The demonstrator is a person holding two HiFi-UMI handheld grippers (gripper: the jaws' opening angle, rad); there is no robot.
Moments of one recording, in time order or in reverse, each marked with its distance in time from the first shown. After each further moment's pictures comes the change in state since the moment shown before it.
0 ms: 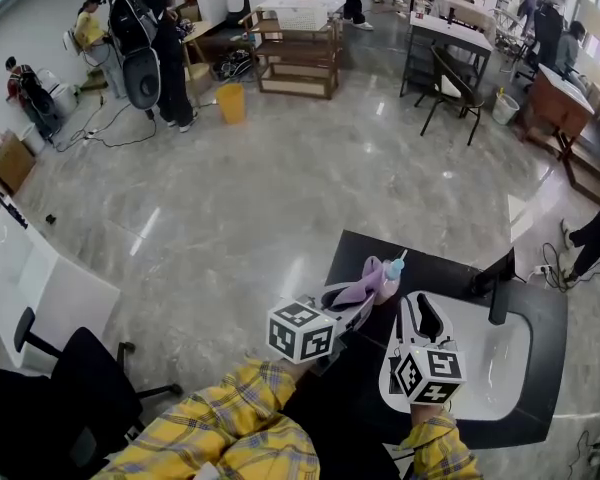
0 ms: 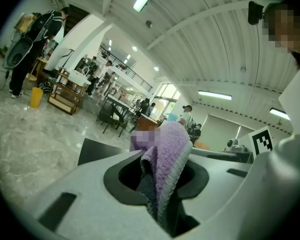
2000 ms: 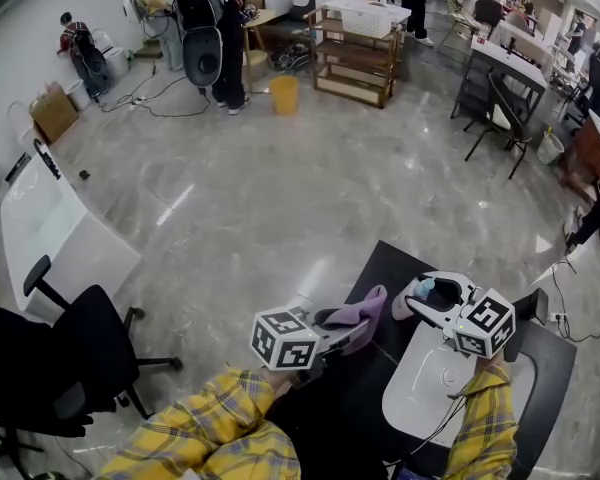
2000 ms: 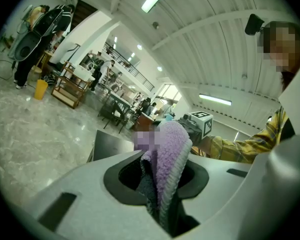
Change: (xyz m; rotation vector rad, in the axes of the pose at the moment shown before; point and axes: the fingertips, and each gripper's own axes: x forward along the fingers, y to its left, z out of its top) left arm -0.059 0.003 -0.015 -0.069 0.009 -0.017; right arm 0.055 0.057 0.013 -0.516 0.233 0.909
